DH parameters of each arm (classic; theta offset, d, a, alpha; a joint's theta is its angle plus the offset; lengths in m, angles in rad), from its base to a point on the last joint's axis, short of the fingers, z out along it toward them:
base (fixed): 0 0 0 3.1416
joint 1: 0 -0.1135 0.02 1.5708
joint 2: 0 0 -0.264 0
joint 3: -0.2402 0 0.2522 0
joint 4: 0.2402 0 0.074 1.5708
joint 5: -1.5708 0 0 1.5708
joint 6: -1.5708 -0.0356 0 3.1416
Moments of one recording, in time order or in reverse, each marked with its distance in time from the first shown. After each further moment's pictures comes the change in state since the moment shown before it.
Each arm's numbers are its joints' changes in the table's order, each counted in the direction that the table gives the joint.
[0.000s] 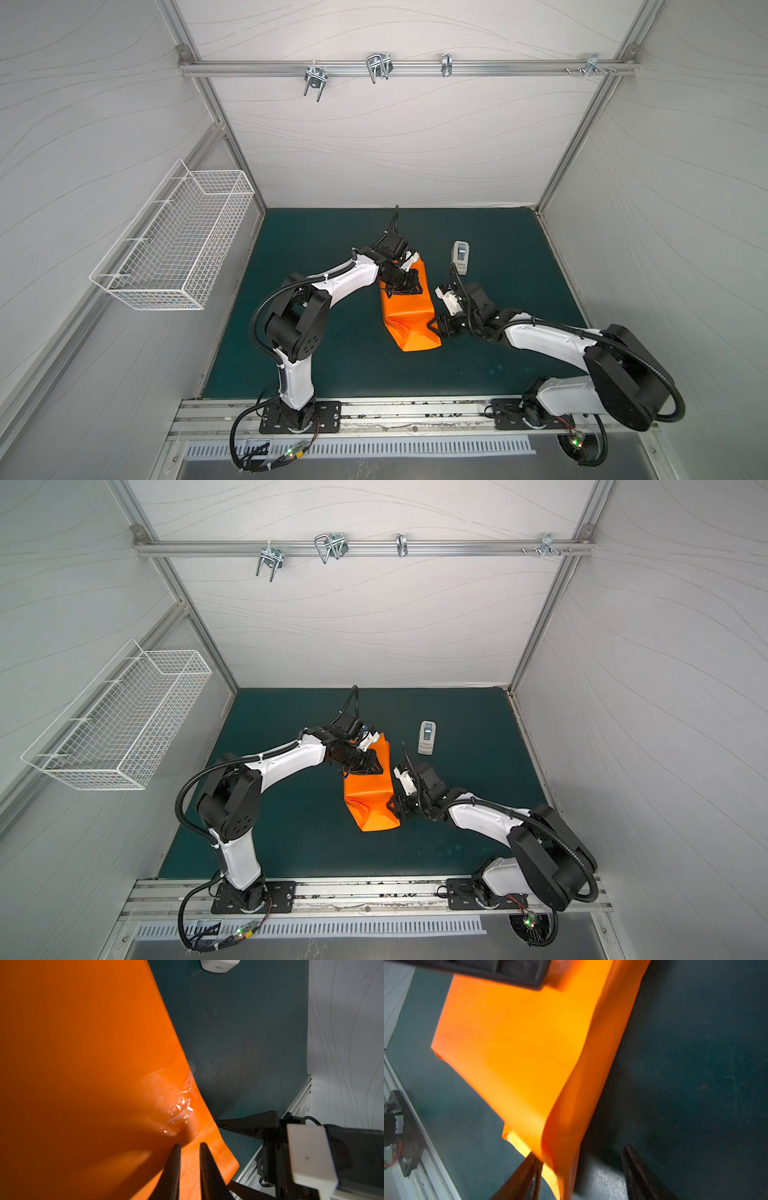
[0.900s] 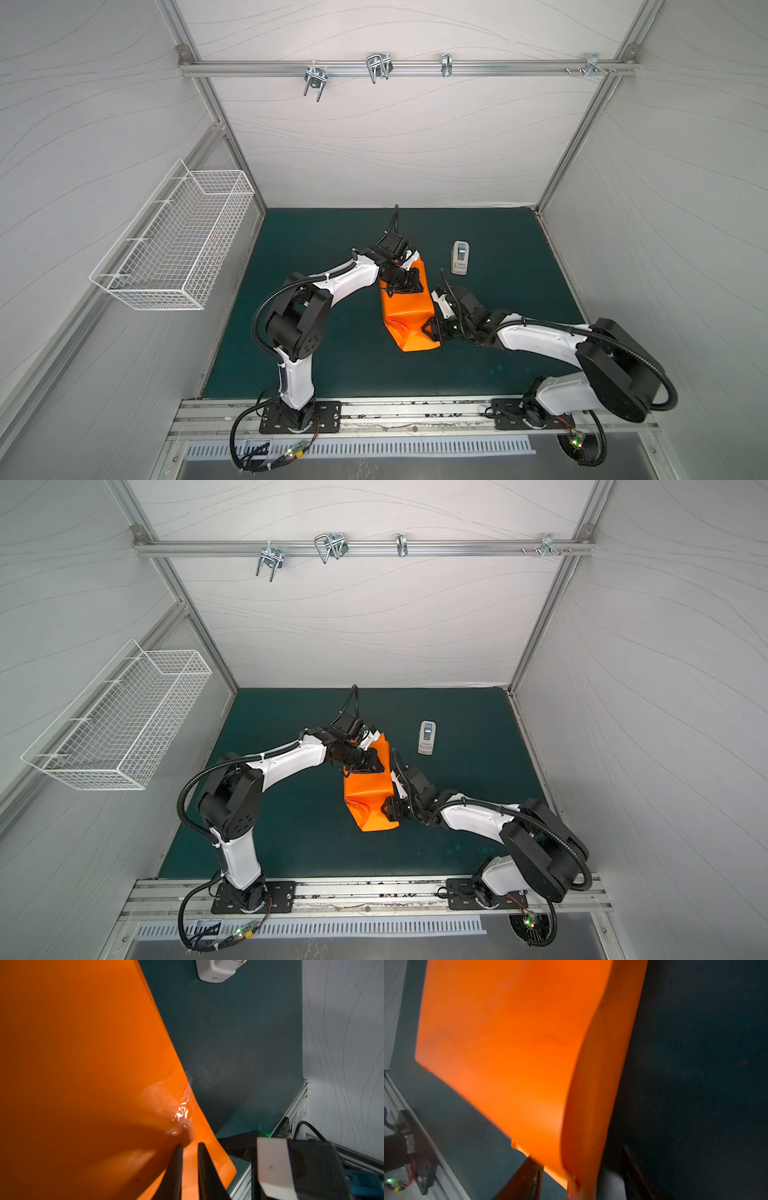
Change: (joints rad) left arm 0.000 0.010 0.008 -0.051 0.004 0.017; right arm -0.097 0.003 0.008 0.007 -0.082 -0.199
